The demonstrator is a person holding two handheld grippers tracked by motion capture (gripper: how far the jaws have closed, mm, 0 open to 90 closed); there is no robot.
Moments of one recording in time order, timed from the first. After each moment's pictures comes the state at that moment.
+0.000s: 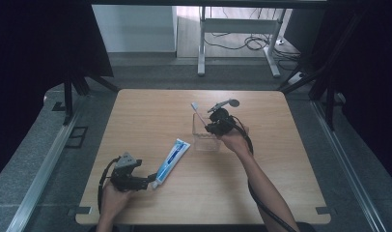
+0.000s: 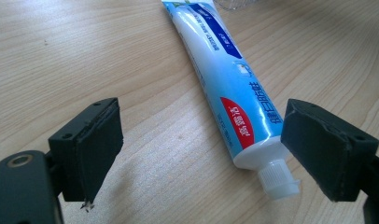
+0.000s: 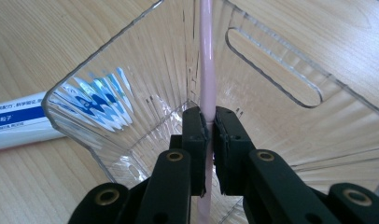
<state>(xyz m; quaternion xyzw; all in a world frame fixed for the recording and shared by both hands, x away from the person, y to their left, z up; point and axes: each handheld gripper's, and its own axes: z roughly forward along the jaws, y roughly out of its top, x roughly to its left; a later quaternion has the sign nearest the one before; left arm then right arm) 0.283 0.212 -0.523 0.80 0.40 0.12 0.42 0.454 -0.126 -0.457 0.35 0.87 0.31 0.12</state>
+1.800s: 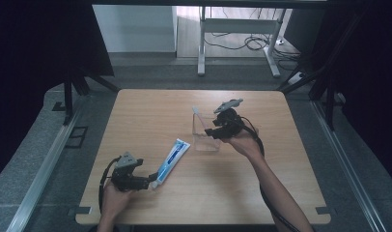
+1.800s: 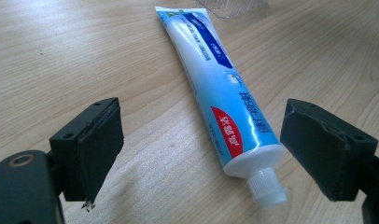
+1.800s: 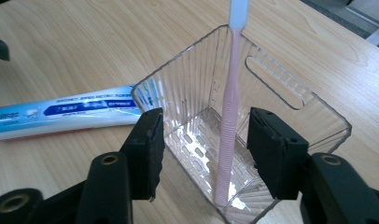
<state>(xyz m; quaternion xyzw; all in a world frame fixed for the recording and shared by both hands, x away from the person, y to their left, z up) 0.282 0.208 -0.519 0.80 0.40 0.12 0.43 0.419 -0.144 -0.419 0.30 0.87 0.36 0.13</state>
